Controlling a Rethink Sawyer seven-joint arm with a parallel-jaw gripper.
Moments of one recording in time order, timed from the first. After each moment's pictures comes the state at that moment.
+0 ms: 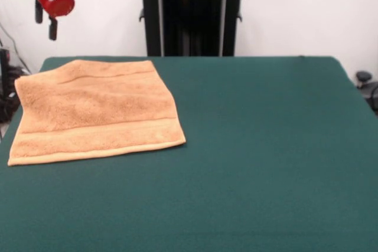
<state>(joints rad) -0.43 -0.64 -0.41 1.78 -0.09 0.42 1.97</state>
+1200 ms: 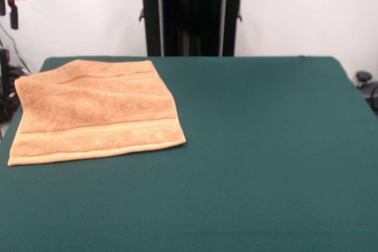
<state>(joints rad) -0.77 -0.80 -0.13 1.80 -0.30 0.43 1.95</state>
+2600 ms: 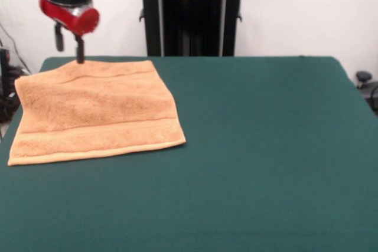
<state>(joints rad) -0.54 -0.71 -0.11 1.80 -0.21 0.43 1.96</state>
